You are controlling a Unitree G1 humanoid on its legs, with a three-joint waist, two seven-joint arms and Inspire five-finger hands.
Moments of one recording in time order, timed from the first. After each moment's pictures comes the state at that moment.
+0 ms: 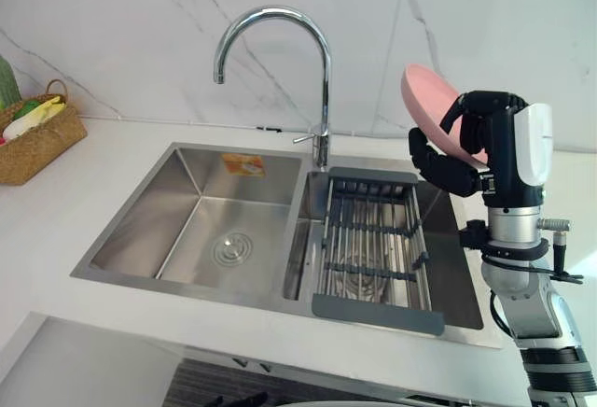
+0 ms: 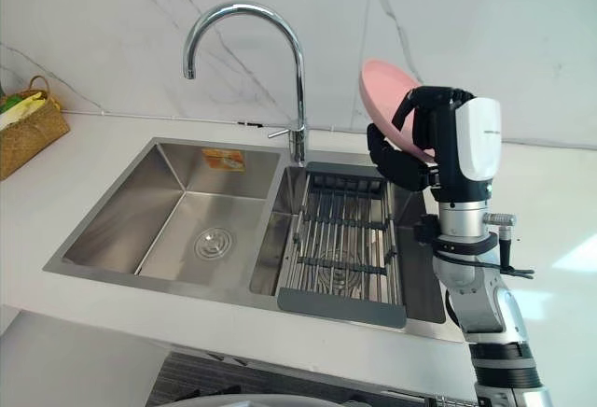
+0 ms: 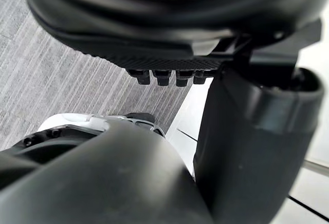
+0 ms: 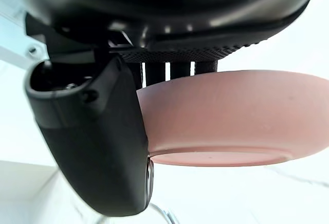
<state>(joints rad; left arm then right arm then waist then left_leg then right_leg) 0.24 0.12 0.13 0.90 -0.19 0.22 -0.11 -0.08 -0.51 -0.13 -0.18 -0.53 -0.39 -0.45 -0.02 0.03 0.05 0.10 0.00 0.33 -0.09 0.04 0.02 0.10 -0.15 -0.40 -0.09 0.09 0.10</state>
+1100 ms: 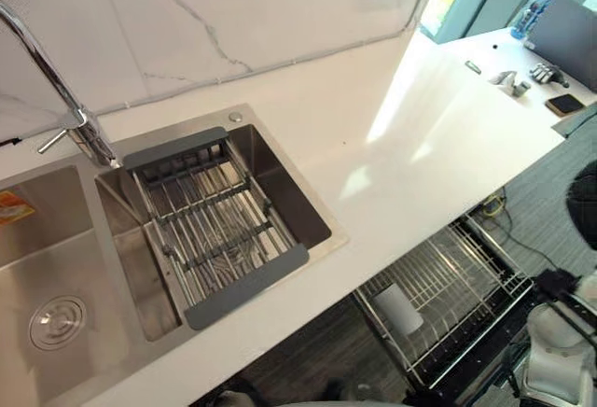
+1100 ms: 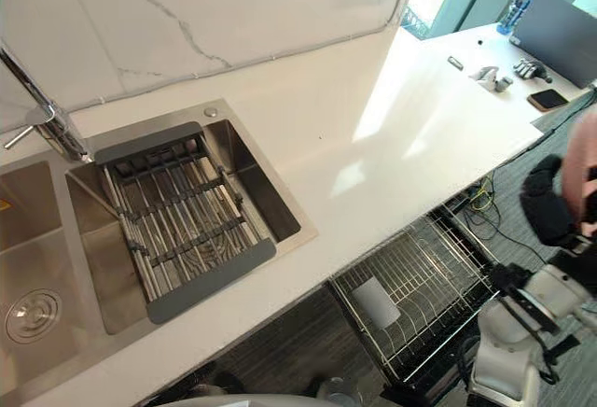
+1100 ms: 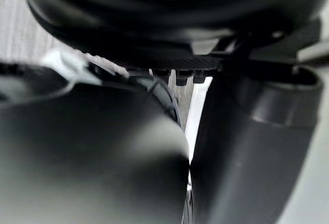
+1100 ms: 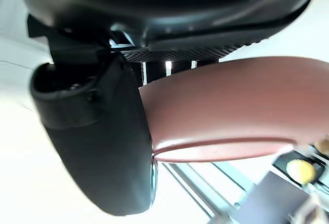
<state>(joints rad) 0.21 0.14 0.29 0.87 -0.52 0.33 0.00 0.12 -0.18 -0.48 -0.15 -0.42 -0.28 -0.65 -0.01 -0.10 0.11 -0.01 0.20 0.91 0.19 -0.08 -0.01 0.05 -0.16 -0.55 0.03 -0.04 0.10</state>
